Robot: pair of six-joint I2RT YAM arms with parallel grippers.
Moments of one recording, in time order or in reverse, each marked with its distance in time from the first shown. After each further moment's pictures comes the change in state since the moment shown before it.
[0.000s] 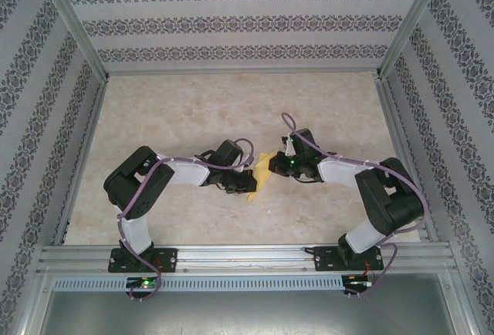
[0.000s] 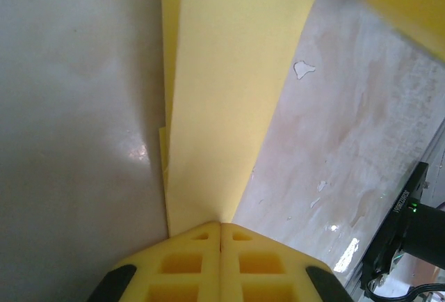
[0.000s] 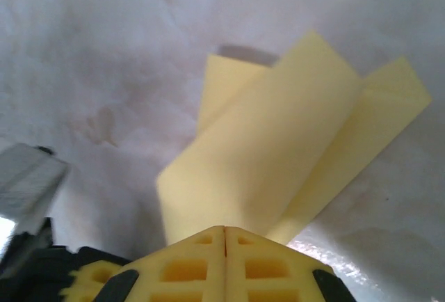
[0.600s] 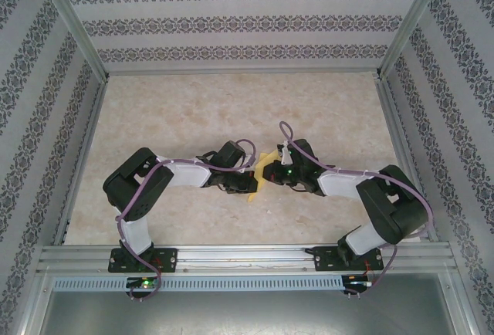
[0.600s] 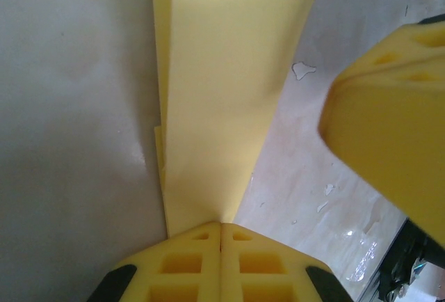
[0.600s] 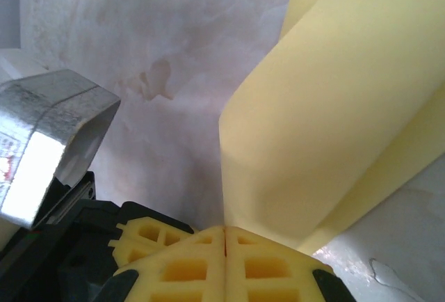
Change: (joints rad) left arm -0.026 -0.012 0.008 -0.023 -0.065 0.019; right arm 0.090 -0.027 -0.138 0.222 -0.046 0.109
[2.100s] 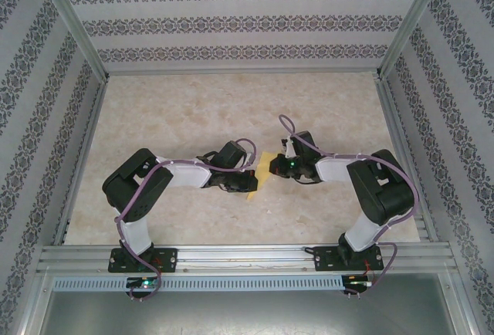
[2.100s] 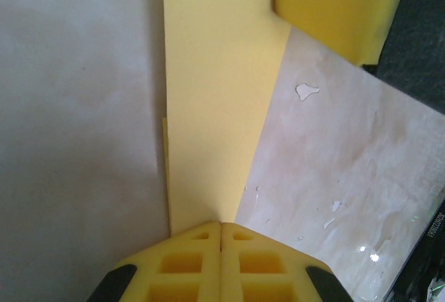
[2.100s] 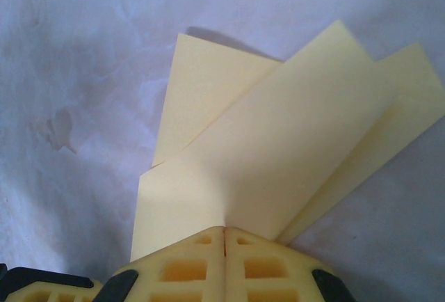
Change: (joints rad) left arm -0.007 -0.008 -0.001 0.004 -0.065 0.000; right arm -0.128 0.141 0.121 -0.139 0.026 -0.158
